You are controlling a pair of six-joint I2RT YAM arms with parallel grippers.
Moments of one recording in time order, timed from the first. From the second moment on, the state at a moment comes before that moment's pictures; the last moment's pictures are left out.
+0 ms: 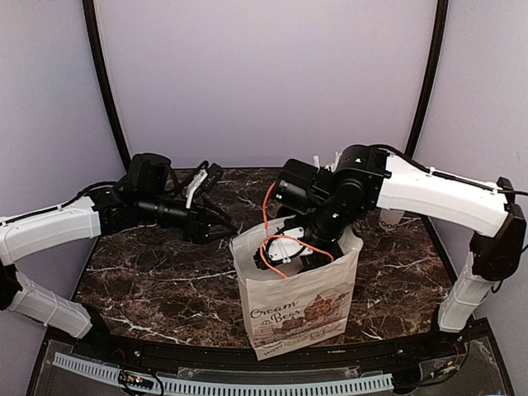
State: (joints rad) left arm -0.69 1.27 0.95 -0.21 0.64 -0.04; right arm 1.17 1.71 1.73 -1.33 0.04 -0.75
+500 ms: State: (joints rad) left arm -0.70 1.21 1.15 -0.39 0.73 -0.07; right arm 1.17 1.64 1.69 -1.33 0.07 -0.75
